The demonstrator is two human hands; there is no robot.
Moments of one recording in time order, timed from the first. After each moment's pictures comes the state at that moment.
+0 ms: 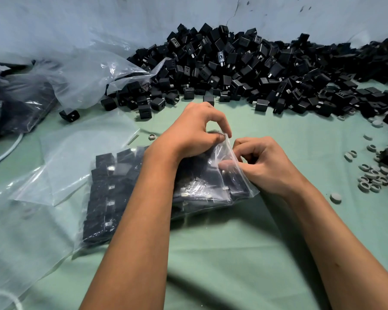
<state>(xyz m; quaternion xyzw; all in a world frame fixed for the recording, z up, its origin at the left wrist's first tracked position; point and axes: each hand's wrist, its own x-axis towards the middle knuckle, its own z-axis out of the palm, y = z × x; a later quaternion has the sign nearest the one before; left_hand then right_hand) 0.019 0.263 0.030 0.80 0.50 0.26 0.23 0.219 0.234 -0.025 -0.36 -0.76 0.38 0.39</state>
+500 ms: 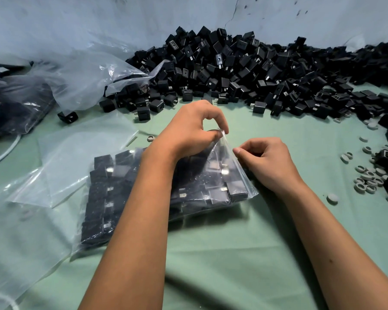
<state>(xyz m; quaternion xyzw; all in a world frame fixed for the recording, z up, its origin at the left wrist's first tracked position) 0.019 0.261 0.032 0.78 0.49 0.32 0.24 0.224 0.241 -0.036 -0.56 -0.66 0.31 0.40</state>
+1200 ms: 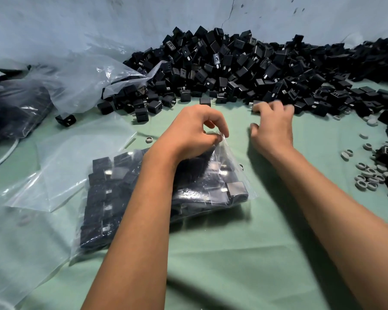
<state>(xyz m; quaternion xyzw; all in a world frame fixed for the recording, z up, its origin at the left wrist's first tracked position) 0.021 0.264 0.028 0.78 0.48 0.30 0.26 0.233 0.320 -0.031 -0.70 -0.65 0.00 0.29</state>
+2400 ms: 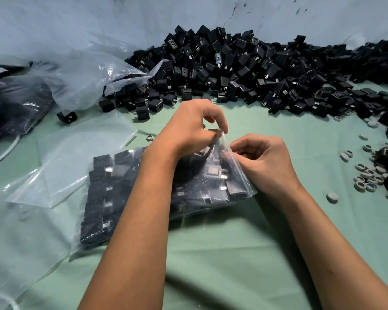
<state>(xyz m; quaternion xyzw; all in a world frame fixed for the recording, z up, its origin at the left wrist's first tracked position) 0.021 0.263 0.030 0.78 0.48 0.33 0.24 0.215 0.226 -0.035 -0.43 -0.64 0.39 0.50</state>
